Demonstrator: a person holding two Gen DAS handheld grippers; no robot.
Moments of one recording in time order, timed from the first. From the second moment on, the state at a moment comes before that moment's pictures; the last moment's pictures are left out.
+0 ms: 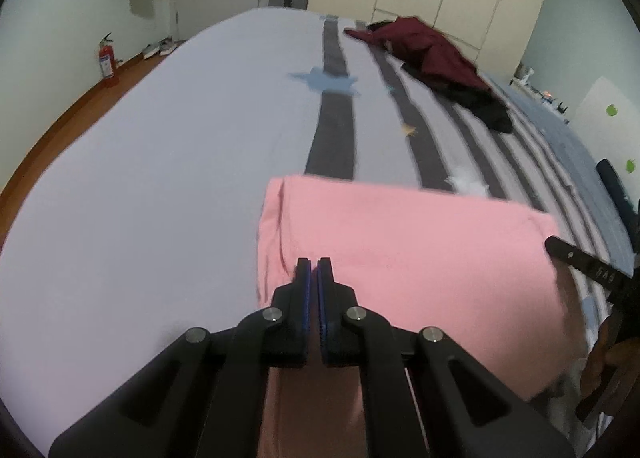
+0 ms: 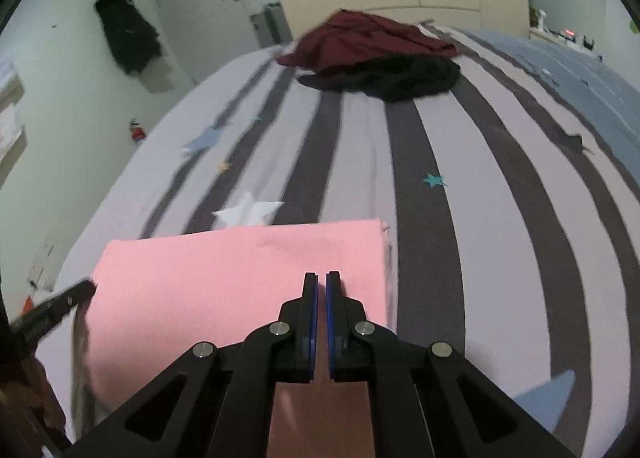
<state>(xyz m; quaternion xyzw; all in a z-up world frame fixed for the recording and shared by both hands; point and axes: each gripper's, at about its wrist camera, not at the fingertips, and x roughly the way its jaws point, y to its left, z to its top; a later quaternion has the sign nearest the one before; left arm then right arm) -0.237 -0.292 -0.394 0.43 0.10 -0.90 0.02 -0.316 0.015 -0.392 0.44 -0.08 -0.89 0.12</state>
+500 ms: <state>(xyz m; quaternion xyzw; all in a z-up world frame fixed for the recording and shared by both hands) -0.297 -0.300 -0.394 0.45 0.07 -0.89 0.04 -0.362 0.022 -0.398 0.44 -0.07 -0.89 0.10</state>
